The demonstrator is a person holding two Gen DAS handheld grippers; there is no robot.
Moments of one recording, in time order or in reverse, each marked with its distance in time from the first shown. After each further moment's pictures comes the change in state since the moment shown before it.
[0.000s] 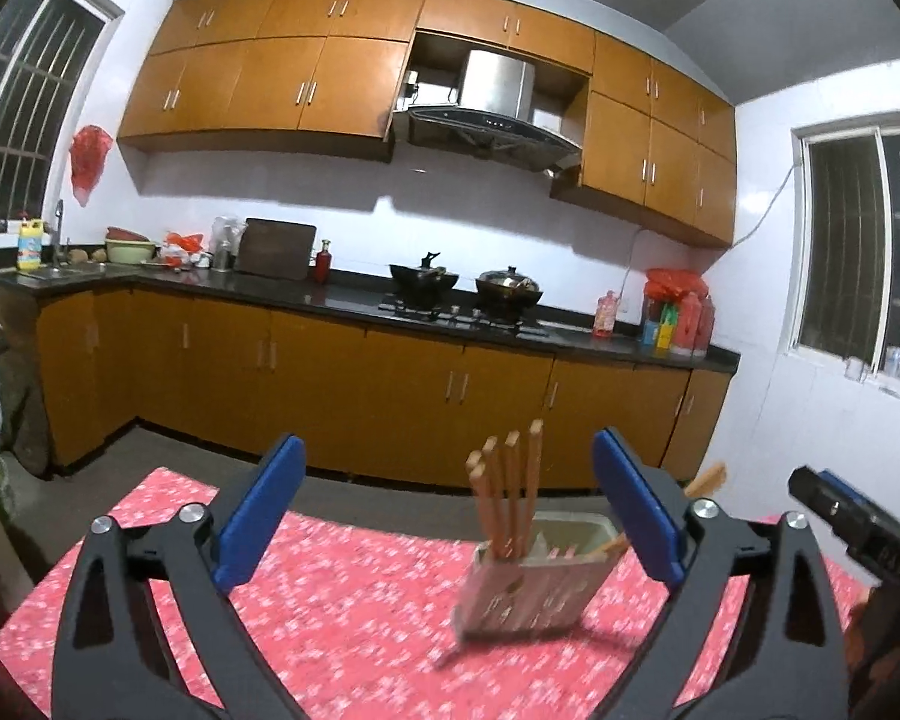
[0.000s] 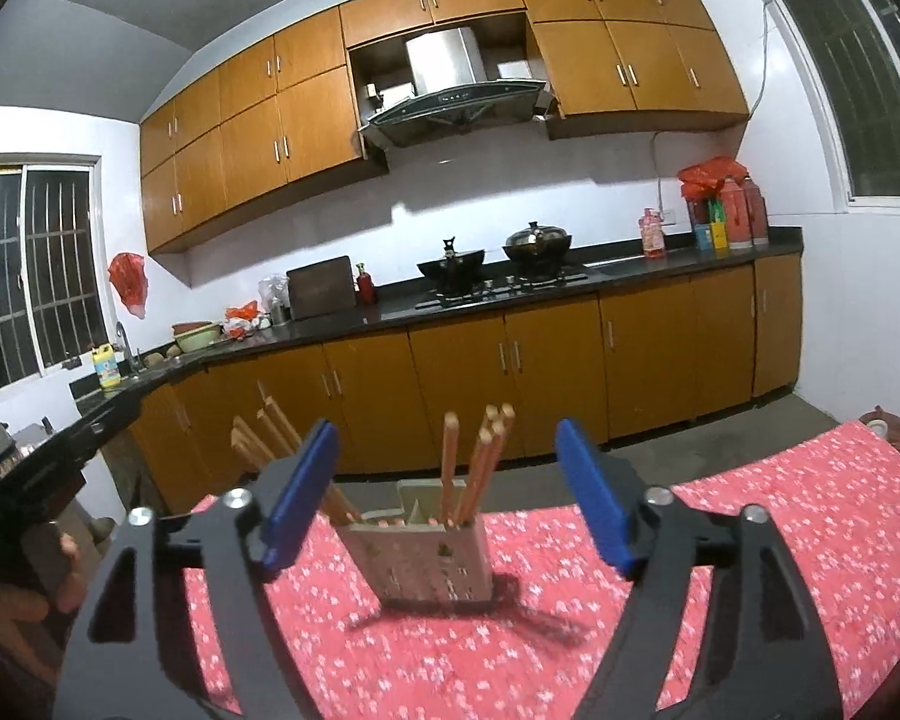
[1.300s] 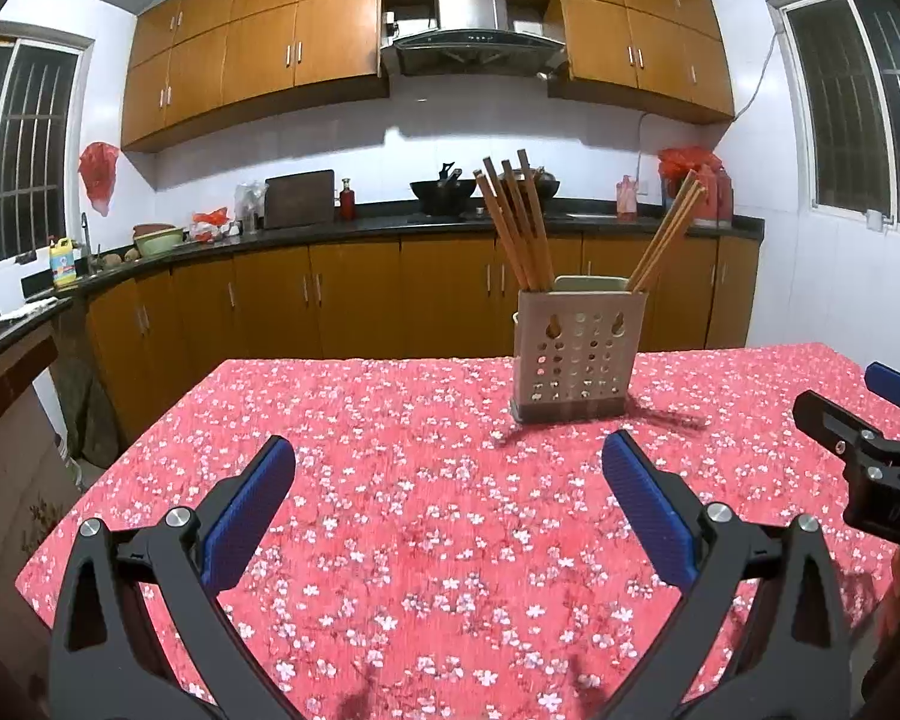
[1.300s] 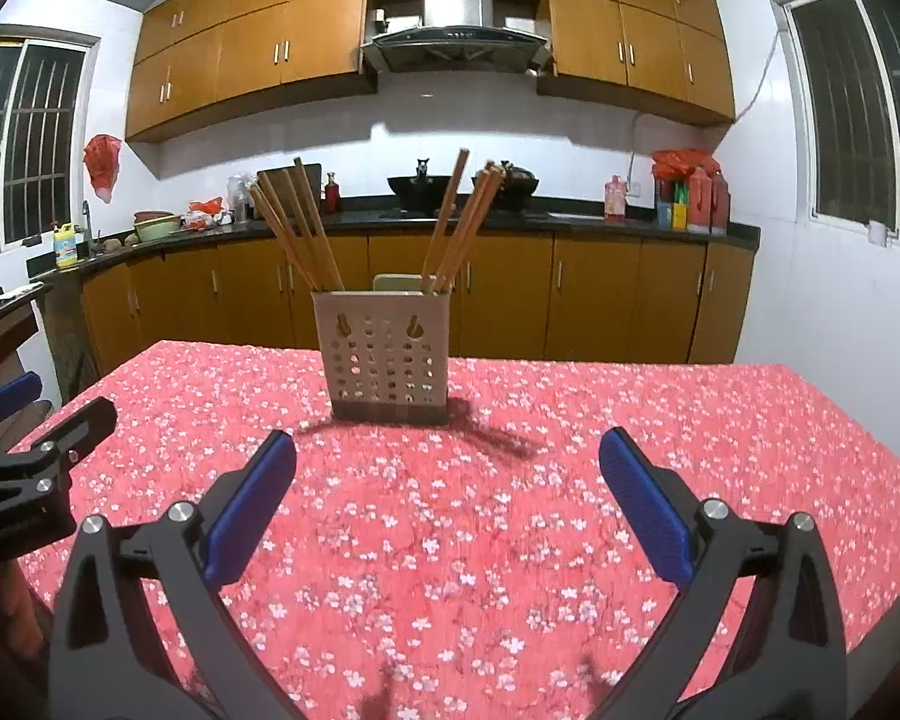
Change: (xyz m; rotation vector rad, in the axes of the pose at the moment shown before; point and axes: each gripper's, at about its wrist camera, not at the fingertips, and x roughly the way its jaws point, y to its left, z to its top) left arm -0.072 -0.021 -0.137 0.164 0.176 0.123; right arm -0.055 0.022 -0.135 -0.157 0.140 -0.152
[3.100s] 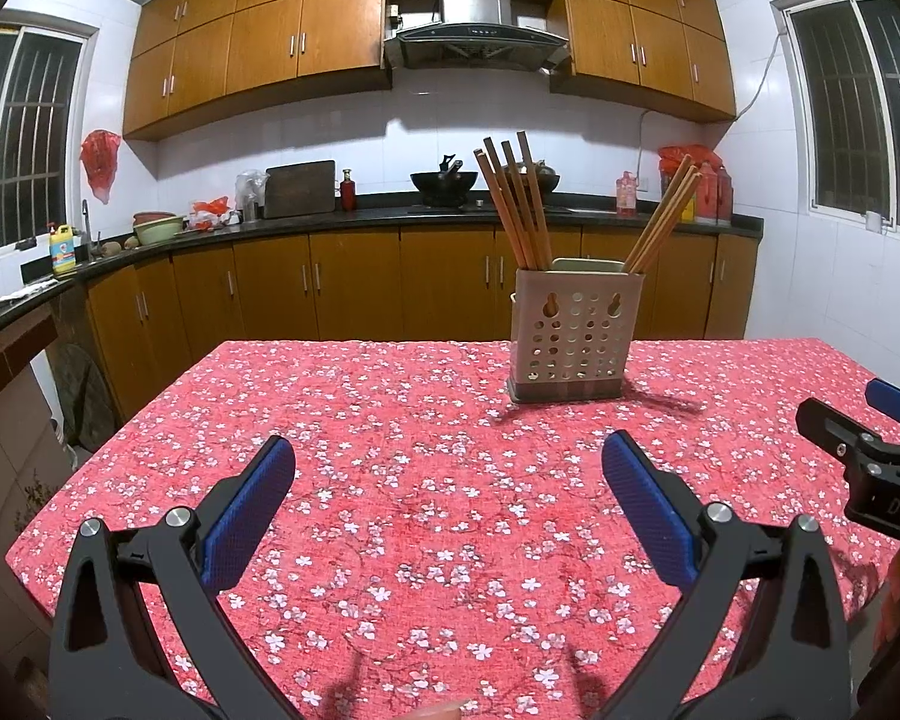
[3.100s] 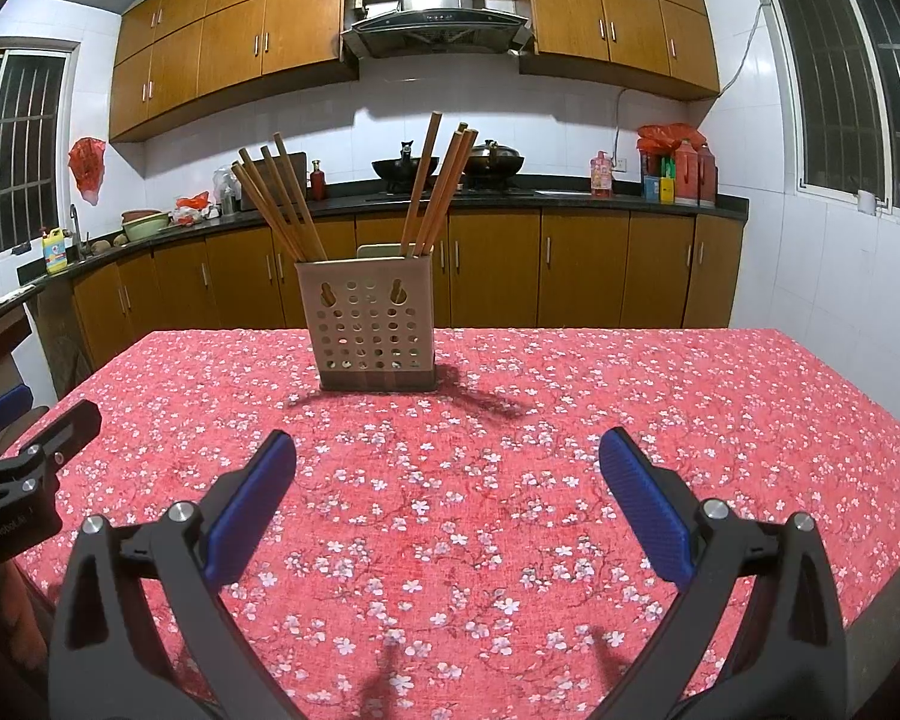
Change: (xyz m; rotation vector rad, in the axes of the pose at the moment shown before) left arm -0.005 0.005 -0.012 -0.014 0.010 -0.008; right arm -0.003 -0.010 -0.020 0.029 0.030 -0.013
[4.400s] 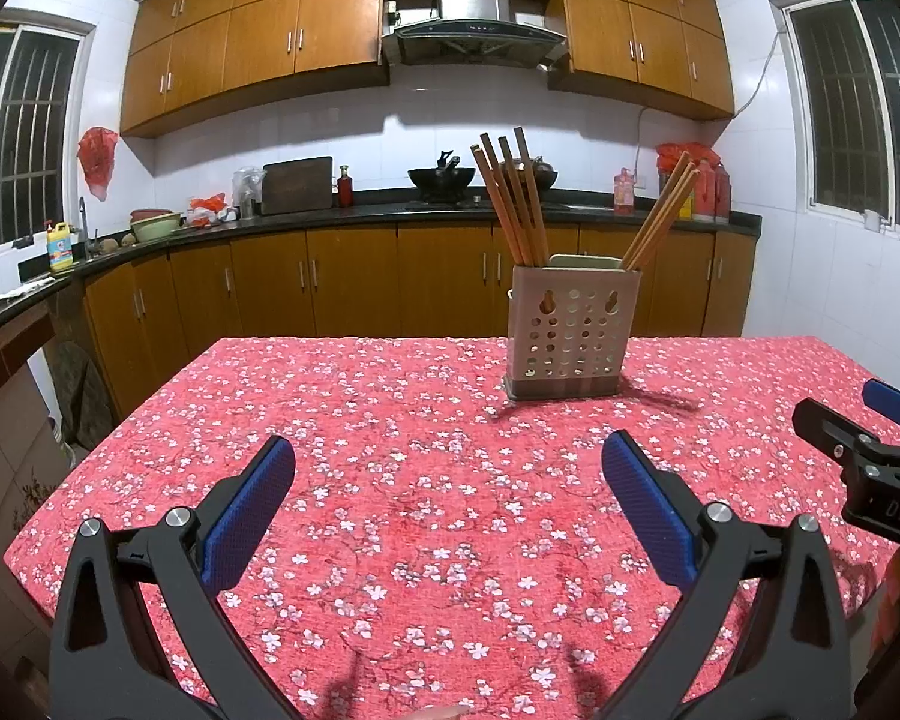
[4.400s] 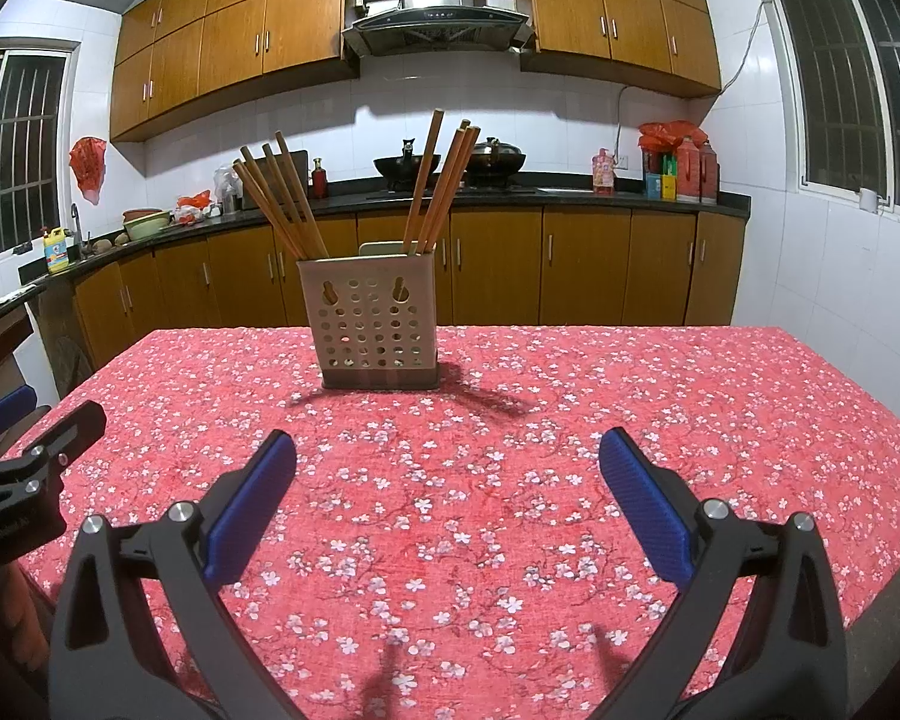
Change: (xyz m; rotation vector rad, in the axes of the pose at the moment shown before) left arm 0.004 0.003 -0.002 0.000 0.009 -0.012; right arm -0.001 0.002 -0.001 0.003 0.004 0.002
